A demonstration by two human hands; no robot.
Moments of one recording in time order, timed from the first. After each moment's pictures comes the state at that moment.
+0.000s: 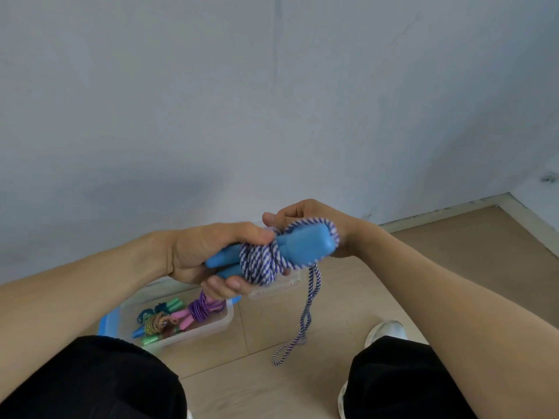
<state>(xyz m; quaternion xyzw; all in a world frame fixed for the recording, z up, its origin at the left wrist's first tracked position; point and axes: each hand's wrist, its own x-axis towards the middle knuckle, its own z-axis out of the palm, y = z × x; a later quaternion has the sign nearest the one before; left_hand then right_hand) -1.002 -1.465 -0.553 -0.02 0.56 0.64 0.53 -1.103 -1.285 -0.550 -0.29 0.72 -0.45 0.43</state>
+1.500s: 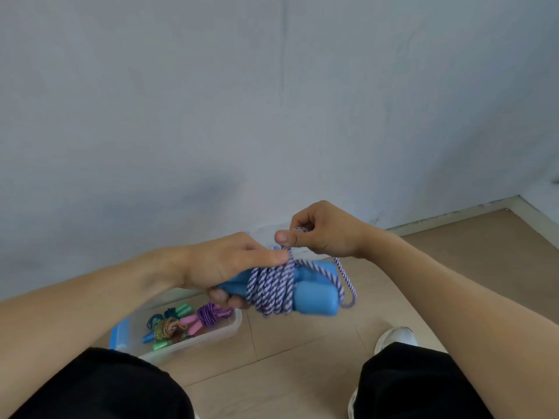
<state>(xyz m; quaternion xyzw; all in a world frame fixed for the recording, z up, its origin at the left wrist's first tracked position) -0.977 -1.462 -0.545 0.04 0.74 0.58 0.34 -1.099 -1.283 -0.544 -0.37 0.81 -0.36 0.29</state>
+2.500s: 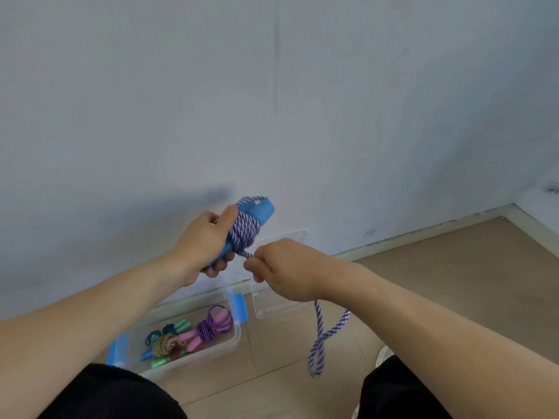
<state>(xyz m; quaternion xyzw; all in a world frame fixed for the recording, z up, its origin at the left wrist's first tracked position) -1.004 -1.482 -0.565 -0.30 0.76 0.58 0.00 -1.047 -1.314 -0.537 -0.49 0.84 -0.13 0.21</state>
